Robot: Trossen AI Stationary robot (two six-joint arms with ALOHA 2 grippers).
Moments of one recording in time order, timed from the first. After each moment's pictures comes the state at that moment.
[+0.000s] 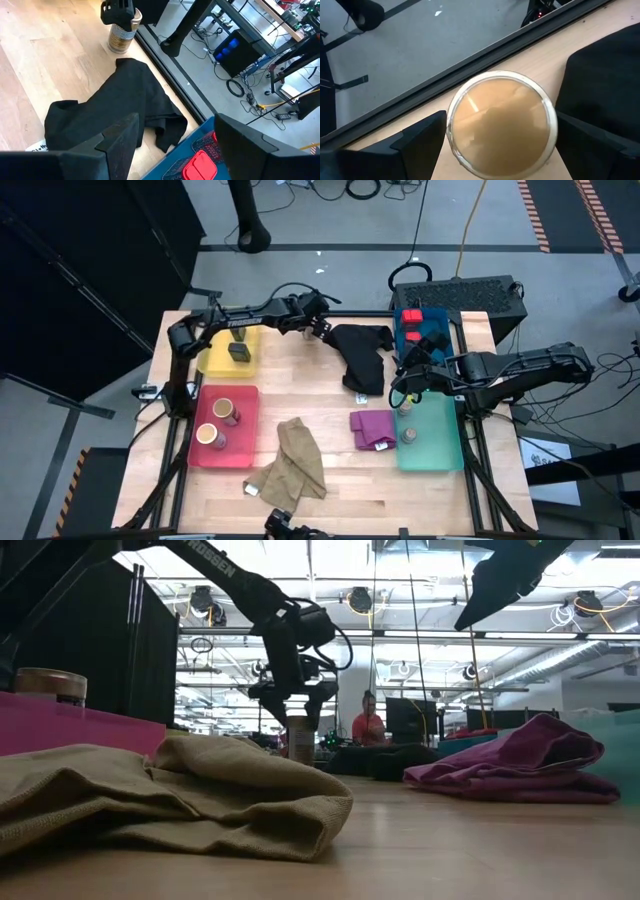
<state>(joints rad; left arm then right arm) 0.50 2.01 1.56 -0.58 -0.37 -0.43 0.13 1.05 0.94 -0.83 0.88 0.33</state>
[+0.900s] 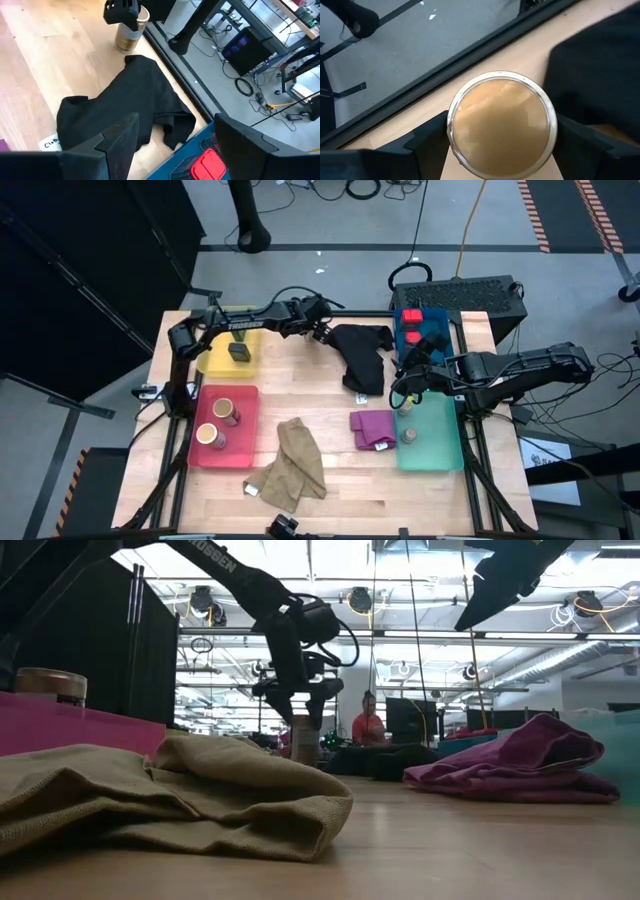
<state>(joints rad) 0.47 2.01 1.56 -0.58 -0.37 -0.41 0.13 1.05 0.94 -0.83 0.84 0.33</state>
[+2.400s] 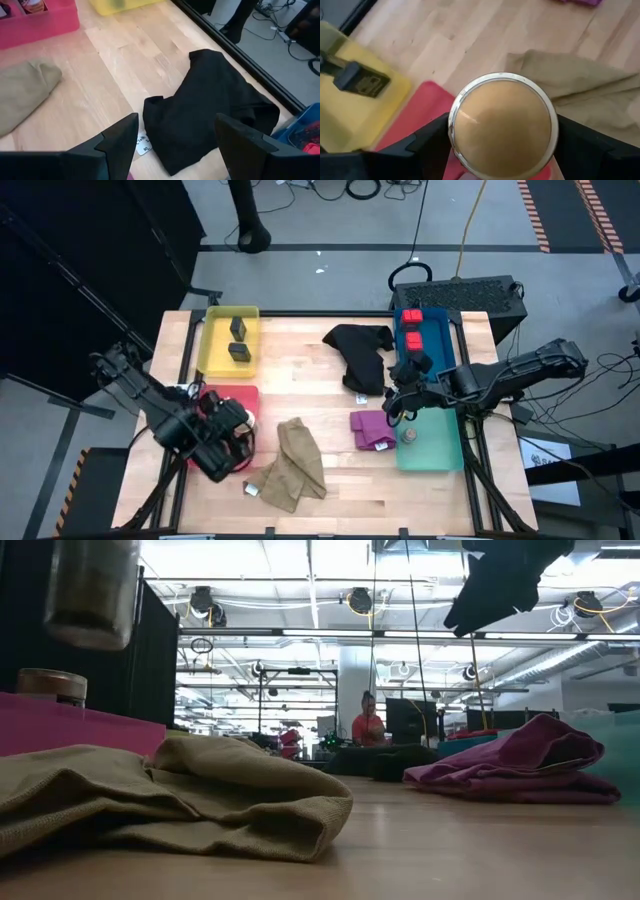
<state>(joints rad) -0.69 1.46 1.46 -1.50 -0.55 -1.25 0.25 1.12 0.92 -0.70 0.67 0.59</state>
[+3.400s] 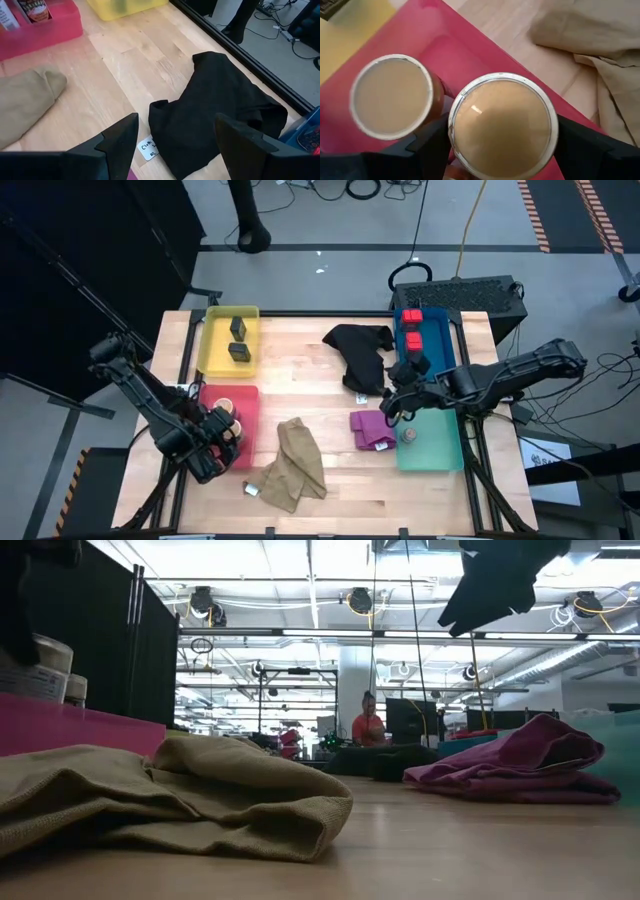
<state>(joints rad) -0.84 1.30 0.90 -1.18 -0.49 -1.57 0.25 1.13 0.92 -0.66 0.67 0.61</state>
